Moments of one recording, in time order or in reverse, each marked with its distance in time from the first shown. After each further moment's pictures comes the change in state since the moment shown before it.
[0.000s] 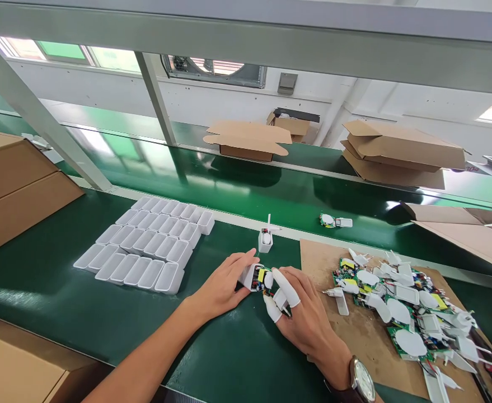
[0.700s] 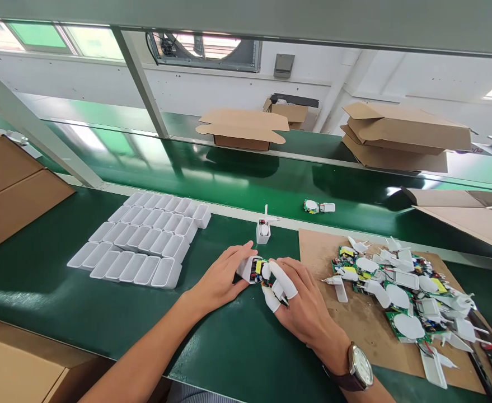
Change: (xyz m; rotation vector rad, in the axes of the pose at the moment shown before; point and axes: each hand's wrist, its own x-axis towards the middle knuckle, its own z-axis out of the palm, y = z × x) left_hand 0.000 0.000 0.000 -0.020 -0.050 -0.053; right_hand 0.000 -0.001 -0.001 0.018 -0.022 0.016
